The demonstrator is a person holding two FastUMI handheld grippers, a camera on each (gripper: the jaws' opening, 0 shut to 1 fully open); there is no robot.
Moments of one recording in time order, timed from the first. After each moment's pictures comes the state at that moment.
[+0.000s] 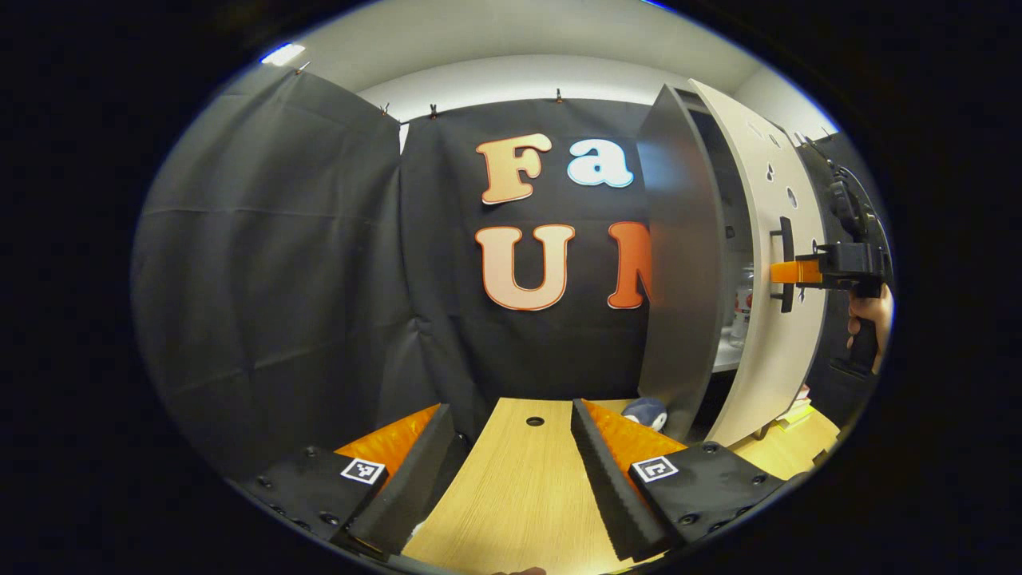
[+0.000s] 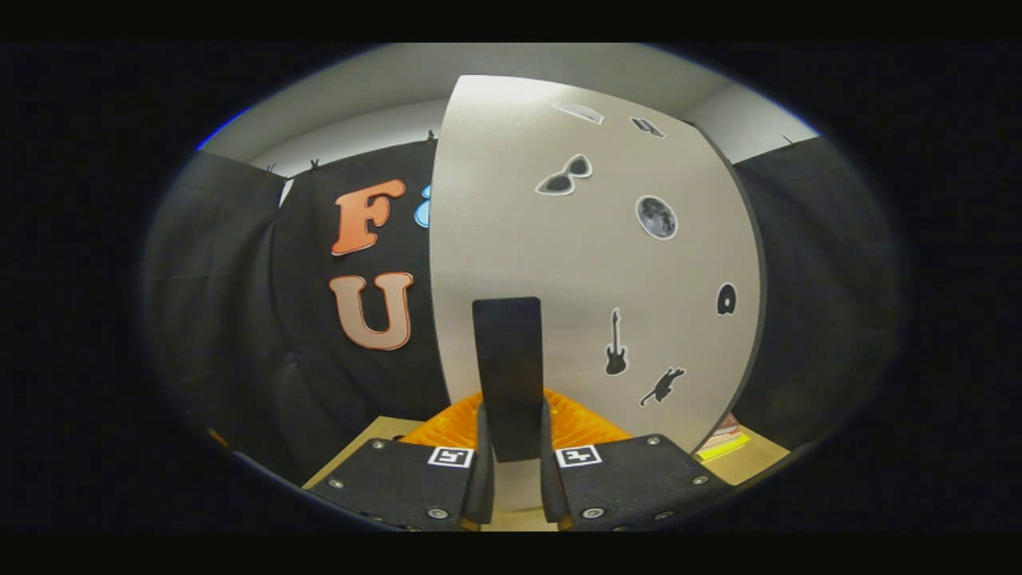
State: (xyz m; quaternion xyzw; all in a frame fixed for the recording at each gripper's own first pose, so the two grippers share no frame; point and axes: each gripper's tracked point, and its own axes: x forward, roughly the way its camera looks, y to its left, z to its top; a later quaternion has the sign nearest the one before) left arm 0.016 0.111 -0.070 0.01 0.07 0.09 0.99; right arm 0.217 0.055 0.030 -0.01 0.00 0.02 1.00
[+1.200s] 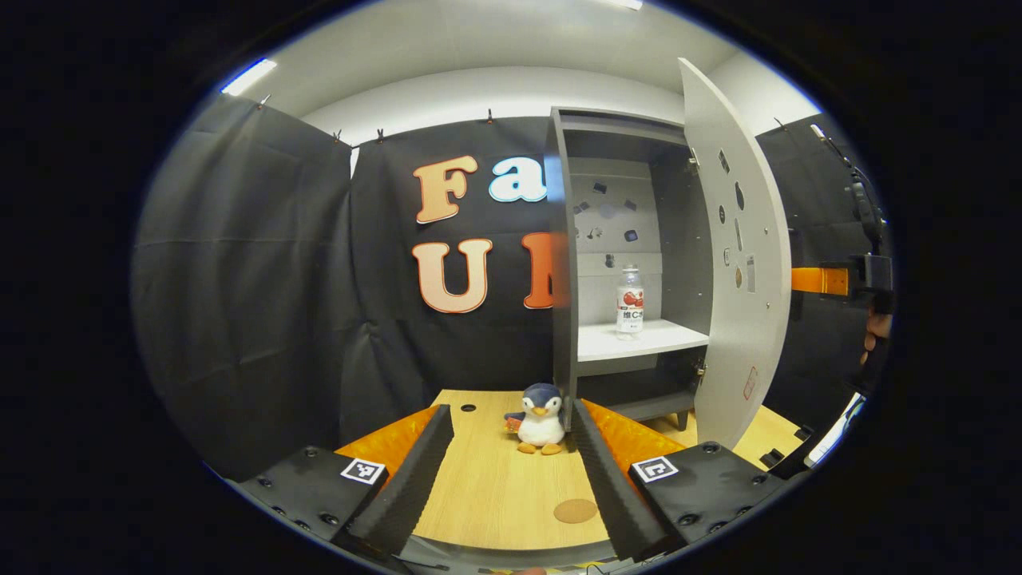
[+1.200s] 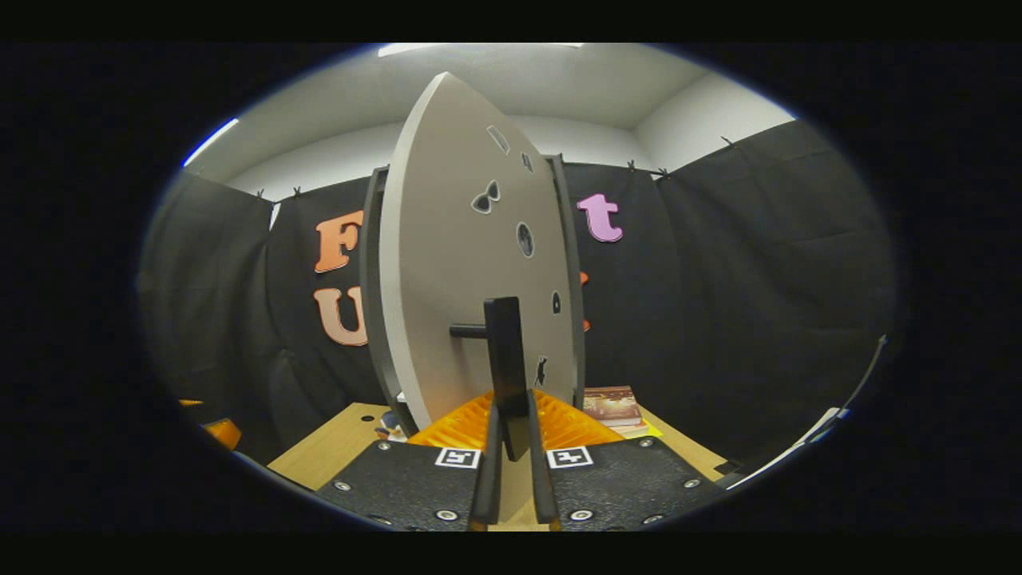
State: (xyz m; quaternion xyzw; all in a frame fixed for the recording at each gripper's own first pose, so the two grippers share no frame) left arm -0.101 -0.079 -0.044 0.03 0.07 0.01 1.00; right arm -0.008 -0.178 0.031 0.00 -0.02 -0.01 1.00
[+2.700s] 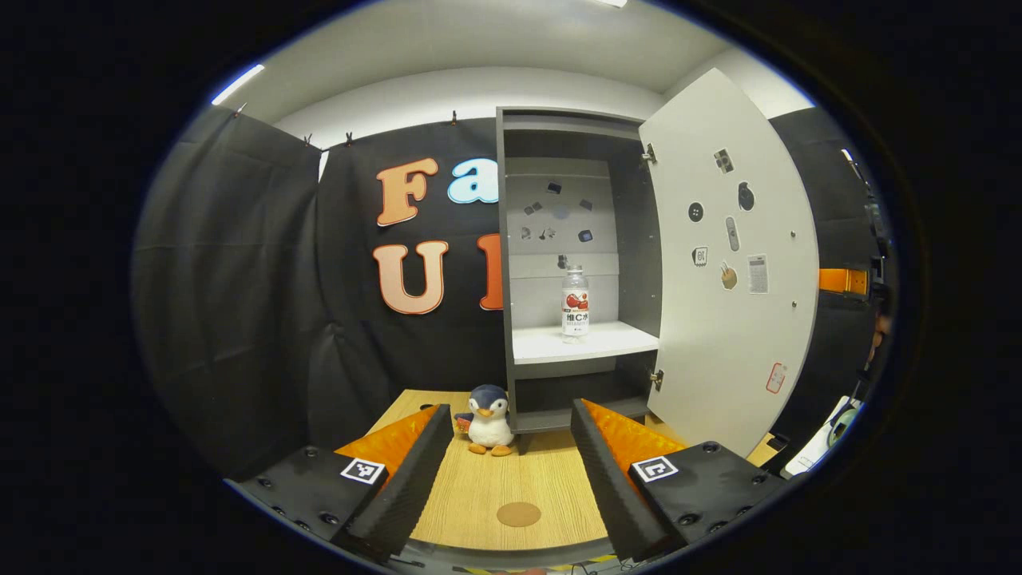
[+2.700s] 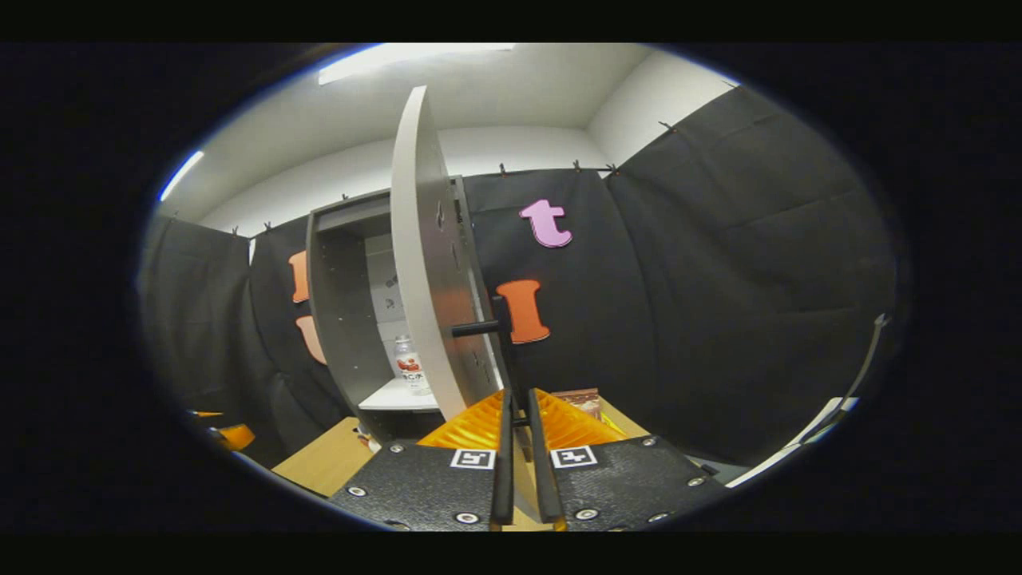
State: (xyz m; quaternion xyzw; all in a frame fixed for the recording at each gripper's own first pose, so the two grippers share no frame) left arm -0.098 -0.175 -0.036 0.02 0.07 -0.02 1.00; right arm -0.051 -0.324 0.046 0.06 -0.04 -0.02 1.00
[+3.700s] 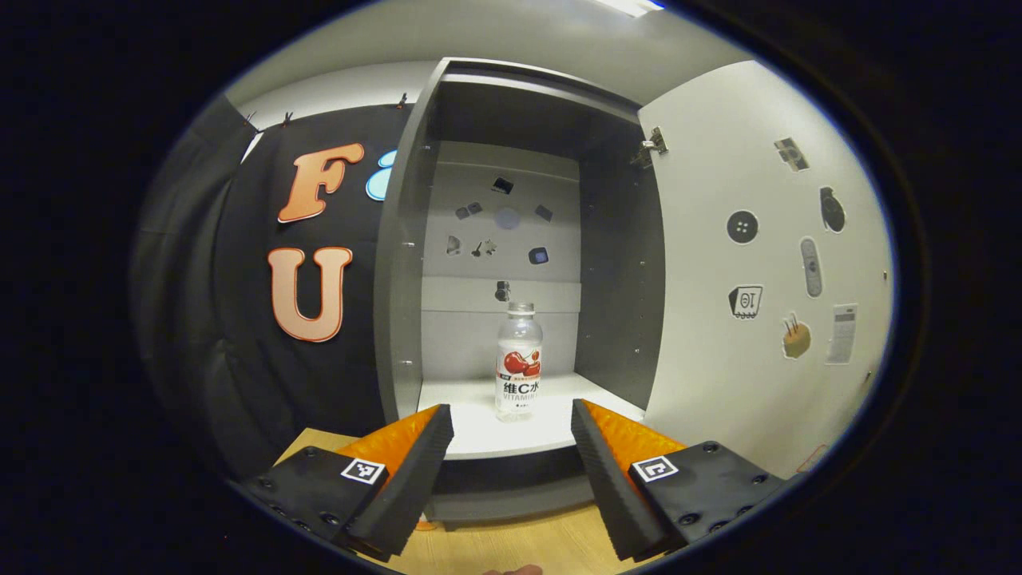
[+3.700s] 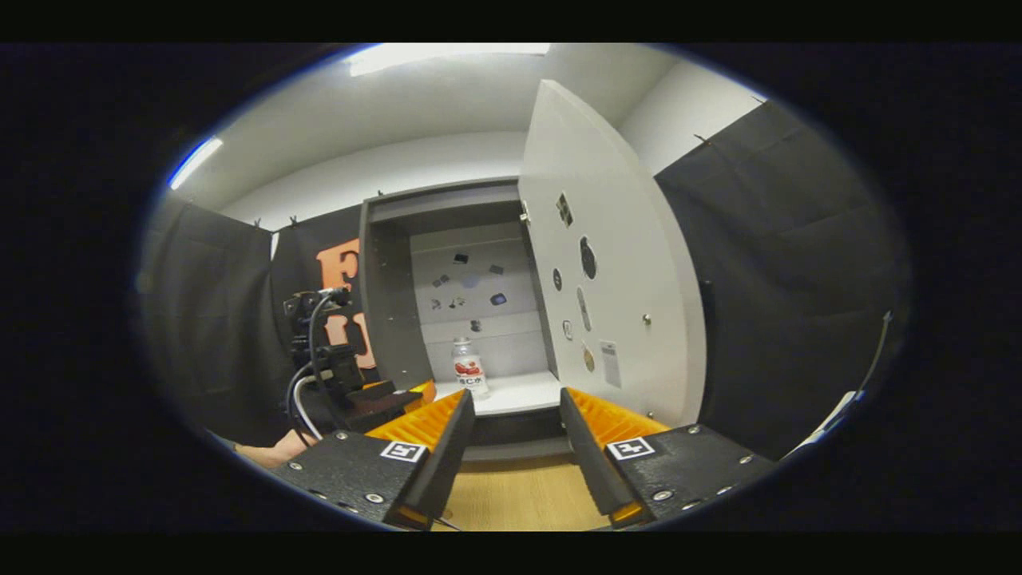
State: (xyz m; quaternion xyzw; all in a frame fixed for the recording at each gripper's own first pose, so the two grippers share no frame) left arm 0.177 -0.283 -0.026 -0.03 0.03 -0.14 0.99; right arm -0.017 -0.181 0.043 0.04 -0.05 -0.01 1.00
